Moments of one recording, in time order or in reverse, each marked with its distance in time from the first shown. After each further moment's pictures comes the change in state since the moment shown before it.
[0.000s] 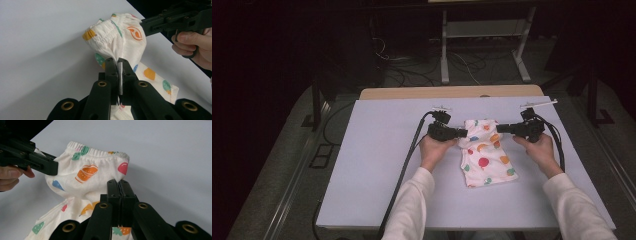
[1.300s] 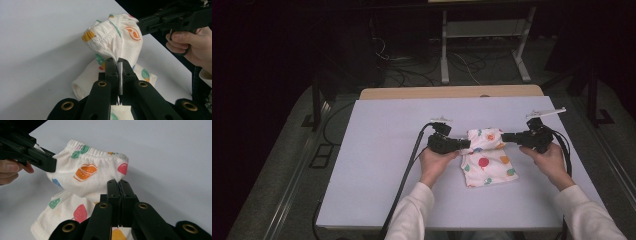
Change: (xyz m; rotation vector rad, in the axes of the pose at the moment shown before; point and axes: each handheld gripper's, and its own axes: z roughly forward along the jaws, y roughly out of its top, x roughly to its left) left arm -0.030 -0.029 -0.012 -0.025 -0.046 -0.009; right arm 0.026 -0.020 -0.027 0.019 -0.009 -0.075
